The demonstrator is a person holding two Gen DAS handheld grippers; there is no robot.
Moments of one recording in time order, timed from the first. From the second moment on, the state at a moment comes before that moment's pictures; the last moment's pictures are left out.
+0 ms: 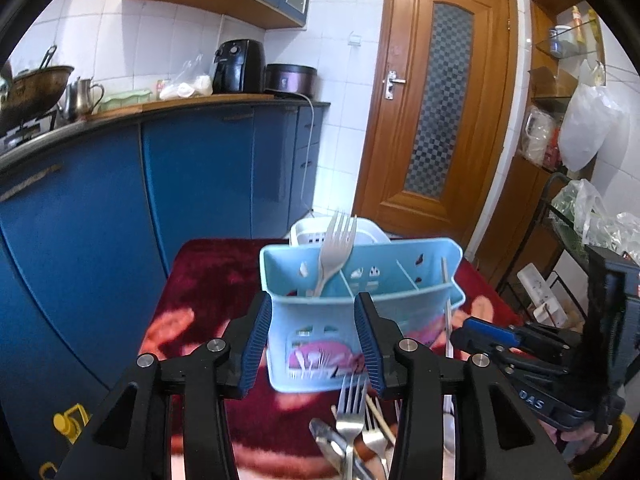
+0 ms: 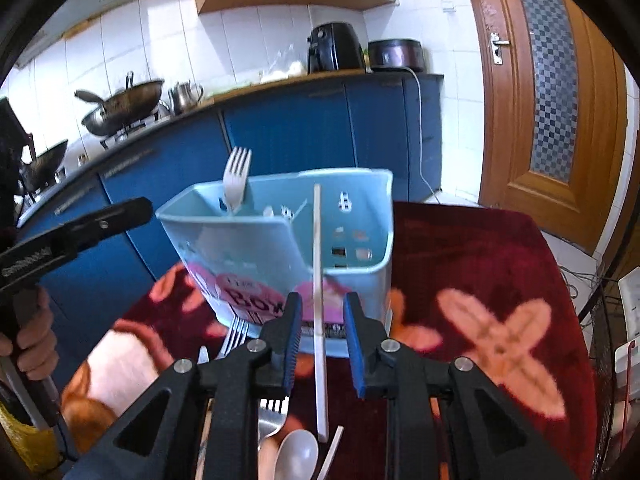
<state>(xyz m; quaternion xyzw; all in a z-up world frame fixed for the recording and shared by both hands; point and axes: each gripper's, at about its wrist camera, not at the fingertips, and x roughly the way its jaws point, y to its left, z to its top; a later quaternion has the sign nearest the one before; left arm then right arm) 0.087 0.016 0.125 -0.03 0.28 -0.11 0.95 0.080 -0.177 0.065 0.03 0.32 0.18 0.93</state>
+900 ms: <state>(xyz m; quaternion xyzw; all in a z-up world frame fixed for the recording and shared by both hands) 0.089 0.030 0.088 -0.06 0.32 -0.09 0.94 0.089 -0.194 0.132 0.07 0.21 0.15 0.96</state>
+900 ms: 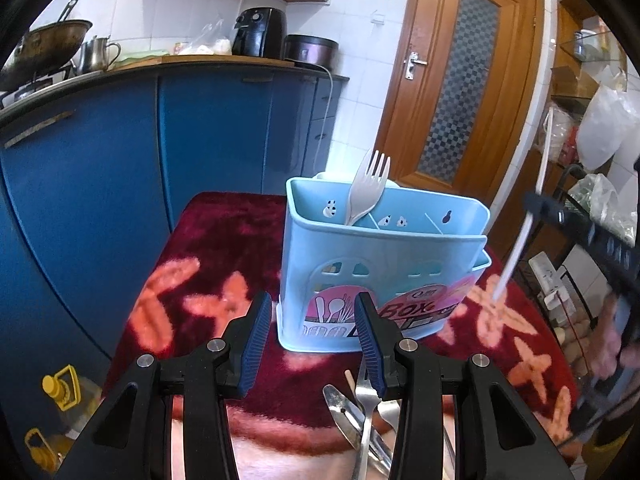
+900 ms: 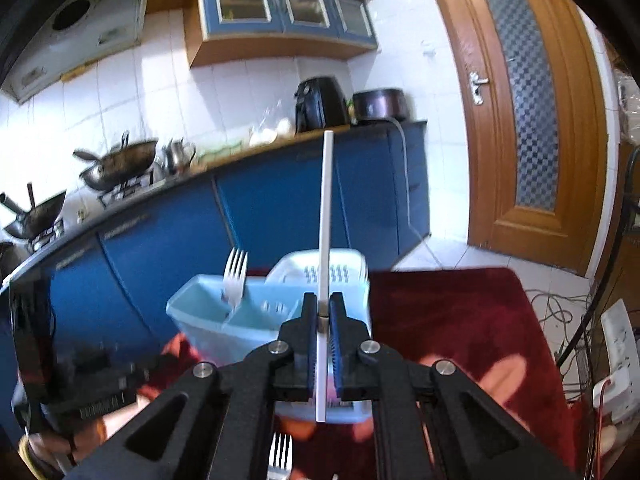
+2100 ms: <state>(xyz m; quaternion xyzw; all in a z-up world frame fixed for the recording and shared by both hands) 0.083 0.028 0.082 -0.07 0.33 -0.09 0.94 0.121 -0.171 0.111 0.03 0.25 0.11 0.96</state>
